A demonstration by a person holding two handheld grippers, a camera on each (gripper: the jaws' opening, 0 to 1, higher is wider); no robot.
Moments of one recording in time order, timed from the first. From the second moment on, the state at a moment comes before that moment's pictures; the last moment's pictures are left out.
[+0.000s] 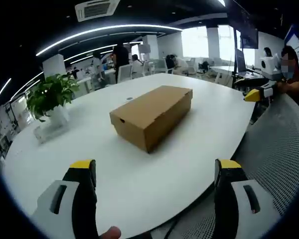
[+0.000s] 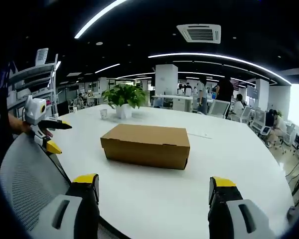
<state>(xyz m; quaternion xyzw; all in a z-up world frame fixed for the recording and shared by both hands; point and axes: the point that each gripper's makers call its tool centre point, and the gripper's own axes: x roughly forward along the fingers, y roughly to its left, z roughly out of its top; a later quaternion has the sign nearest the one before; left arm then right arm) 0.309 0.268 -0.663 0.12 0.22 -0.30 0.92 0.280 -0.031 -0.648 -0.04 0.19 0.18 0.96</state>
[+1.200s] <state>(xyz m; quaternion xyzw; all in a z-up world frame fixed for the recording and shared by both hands) 0.309 0.268 -0.665 0.13 0.23 -0.30 0.92 0.280 -0.033 -0.647 -0.03 0.18 0.18 0.97</state>
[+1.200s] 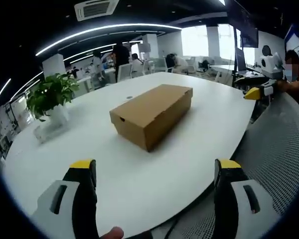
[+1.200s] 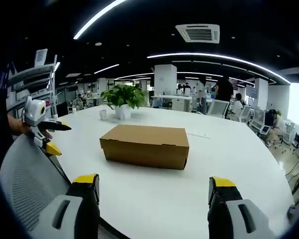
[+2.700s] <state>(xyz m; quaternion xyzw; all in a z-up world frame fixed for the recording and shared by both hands) 0.320 0.269 -0.676 0.17 0.28 -0.30 0.89 0.286 -0.023 -0.659 -0.06 0.24 0.24 0.94</state>
